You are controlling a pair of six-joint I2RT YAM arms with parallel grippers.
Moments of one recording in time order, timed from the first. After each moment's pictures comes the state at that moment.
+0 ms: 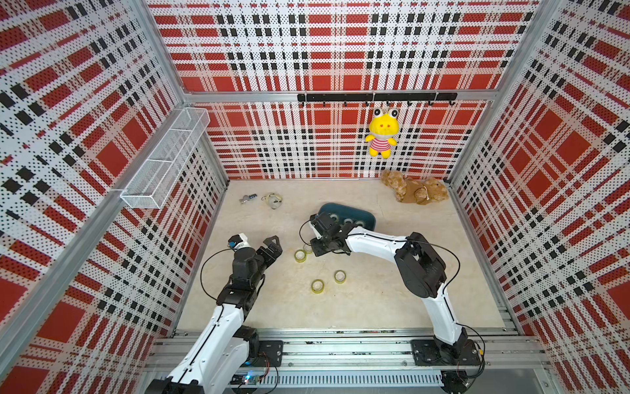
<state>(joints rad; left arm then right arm) -0.11 0.80 0.33 0.06 -0.02 -0.85 0.85 2.18 1.66 -0.44 -0.02 0.37</state>
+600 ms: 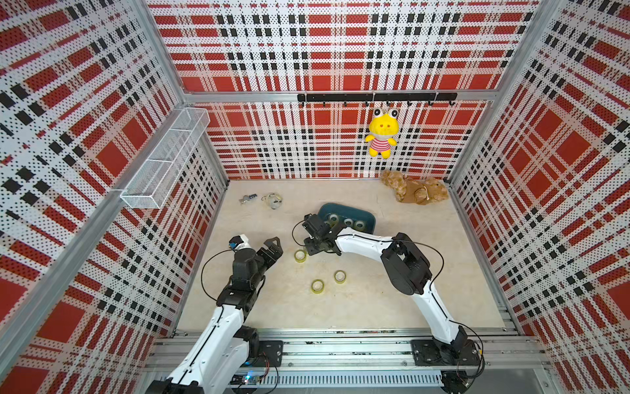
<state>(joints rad) -0.11 0.79 0.33 0.05 0.00 -0.85 0.88 2.31 1.78 -0.46 0.12 0.37</state>
